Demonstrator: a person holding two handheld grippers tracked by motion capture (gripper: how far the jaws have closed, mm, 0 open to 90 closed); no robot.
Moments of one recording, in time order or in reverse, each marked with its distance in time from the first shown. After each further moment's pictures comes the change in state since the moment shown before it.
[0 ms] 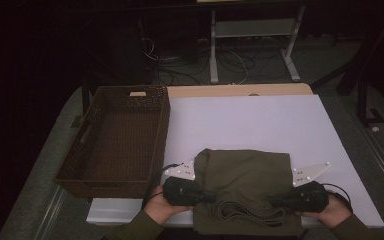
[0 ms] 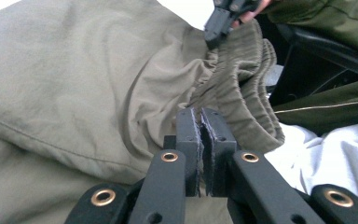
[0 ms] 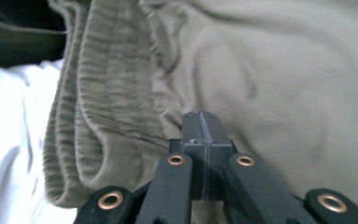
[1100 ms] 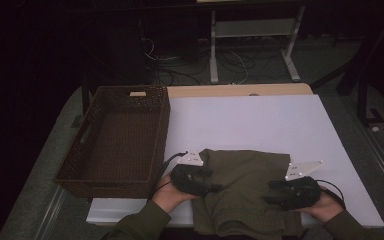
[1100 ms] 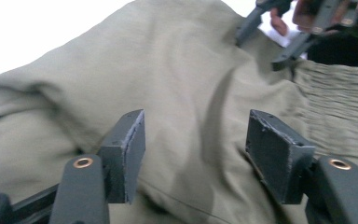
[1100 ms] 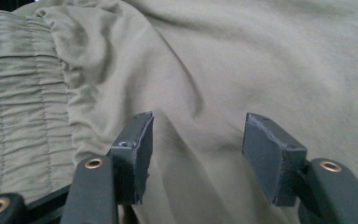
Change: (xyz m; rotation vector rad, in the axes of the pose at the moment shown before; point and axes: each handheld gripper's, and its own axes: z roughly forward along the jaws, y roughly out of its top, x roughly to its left) left arm 0.031 0.016 0.012 0.004 0.211 -0.045; right arm -0.013 0.005 0.012 -0.024 -0.168 0.038
